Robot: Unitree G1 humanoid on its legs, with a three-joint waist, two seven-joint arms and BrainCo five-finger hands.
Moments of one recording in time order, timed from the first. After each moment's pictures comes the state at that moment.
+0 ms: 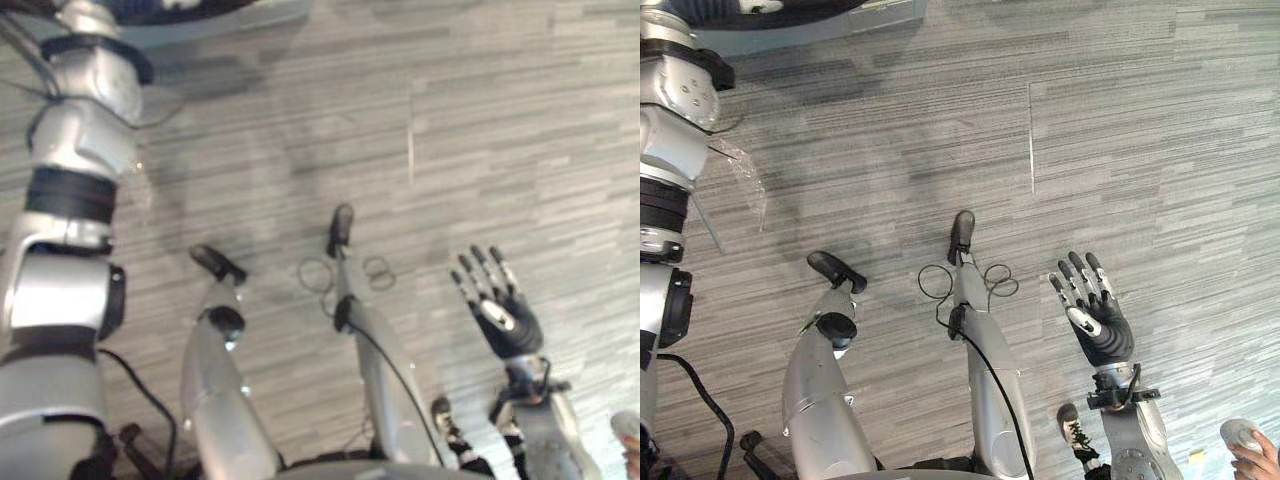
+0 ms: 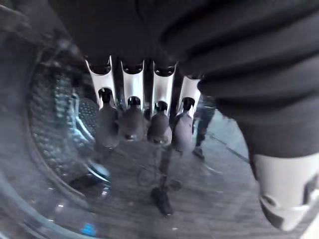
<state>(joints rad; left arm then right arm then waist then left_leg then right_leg) -1.25 0.80 -0.23 0.67 0.64 0.02 0.35 0.39 -0.42 0.02 -0.26 1.05 -0.23 0.29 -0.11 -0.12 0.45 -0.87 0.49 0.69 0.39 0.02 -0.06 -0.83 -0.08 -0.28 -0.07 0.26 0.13</state>
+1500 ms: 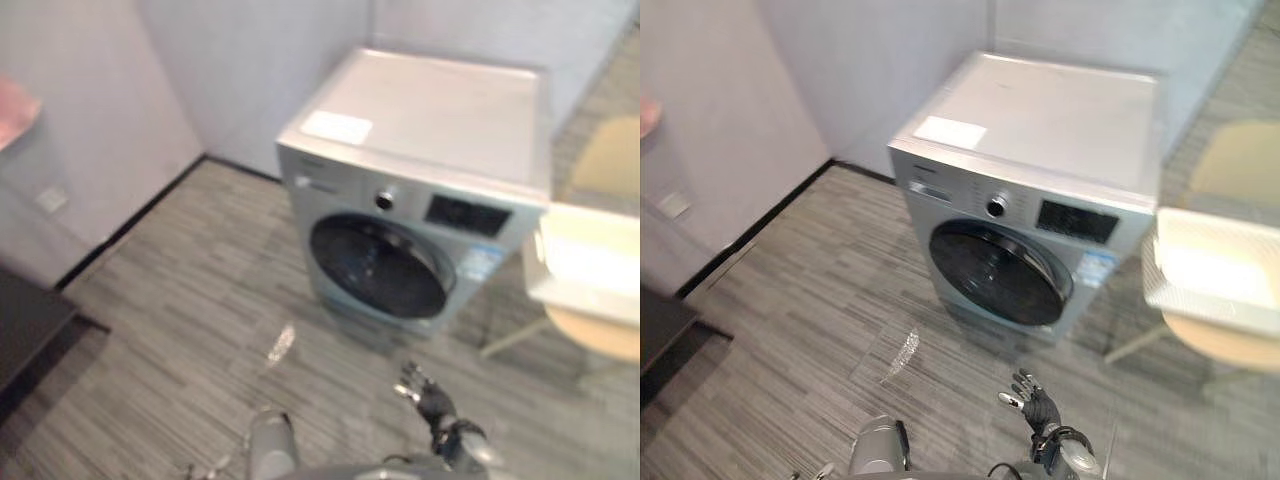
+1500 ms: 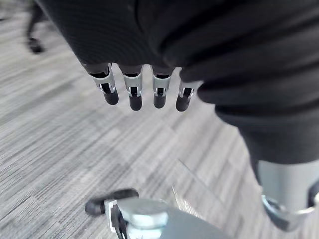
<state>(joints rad) 0.35 0.04 0.43 0.86 0.08 -0.08 0.13 0.14 -0.18 0.13 0.67 0.46 -0.10 0.21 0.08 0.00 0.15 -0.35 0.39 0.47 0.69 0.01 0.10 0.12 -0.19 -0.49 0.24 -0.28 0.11</state>
